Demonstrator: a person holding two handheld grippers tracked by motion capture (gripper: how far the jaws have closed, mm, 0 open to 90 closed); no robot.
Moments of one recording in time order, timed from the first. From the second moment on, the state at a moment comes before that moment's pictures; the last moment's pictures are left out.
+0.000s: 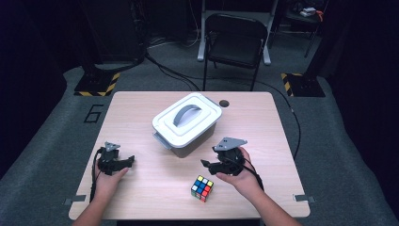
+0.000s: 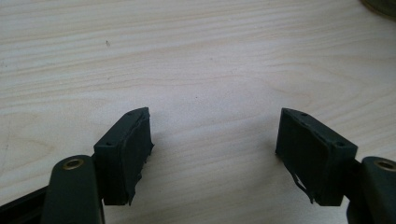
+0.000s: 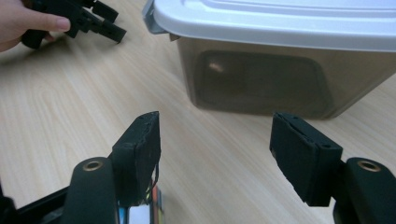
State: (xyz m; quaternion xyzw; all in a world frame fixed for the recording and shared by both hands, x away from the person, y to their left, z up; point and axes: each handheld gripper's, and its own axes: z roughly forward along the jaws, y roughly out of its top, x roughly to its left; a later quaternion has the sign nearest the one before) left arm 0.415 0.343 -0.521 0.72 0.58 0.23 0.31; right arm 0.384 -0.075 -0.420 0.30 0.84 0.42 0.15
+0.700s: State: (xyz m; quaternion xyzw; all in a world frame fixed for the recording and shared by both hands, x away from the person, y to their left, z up) left arm 0.441 0.323 -0.472 0.71 0.58 0.21 0.34; right arm 0.413 -0.058 -0.412 0.34 0.83 0.41 0.17
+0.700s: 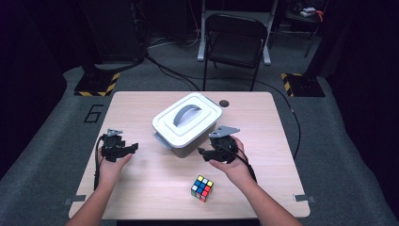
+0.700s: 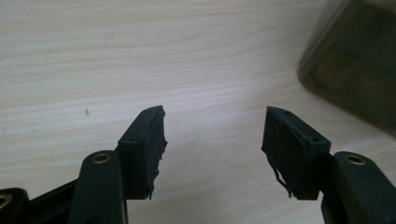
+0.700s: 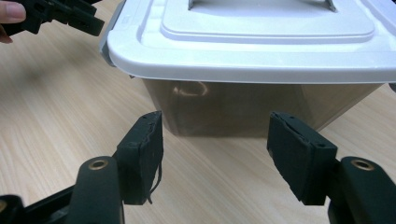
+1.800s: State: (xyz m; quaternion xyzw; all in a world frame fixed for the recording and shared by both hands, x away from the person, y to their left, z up) left arm 0.488 0.281 -0.427 0.71 0.56 0.21 0.37; right arm 0.422 -0.062 -0.413 0.35 0.82 0.41 0.17
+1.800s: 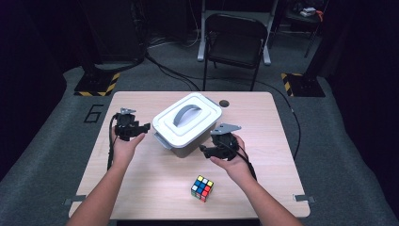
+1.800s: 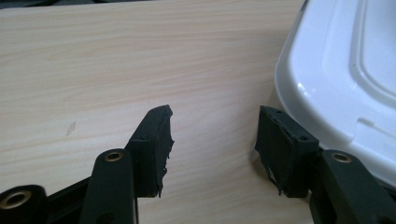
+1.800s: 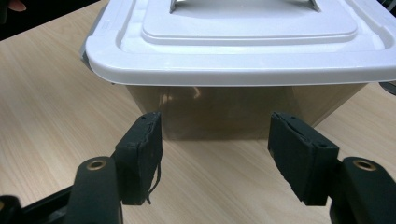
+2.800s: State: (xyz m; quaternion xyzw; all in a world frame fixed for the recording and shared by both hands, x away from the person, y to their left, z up) left arm 0.466 0.261 -0.430 0.74 0.52 0.18 0.38; right arm 0.430 -0.062 -0.406 0.37 0.81 0.43 0.18
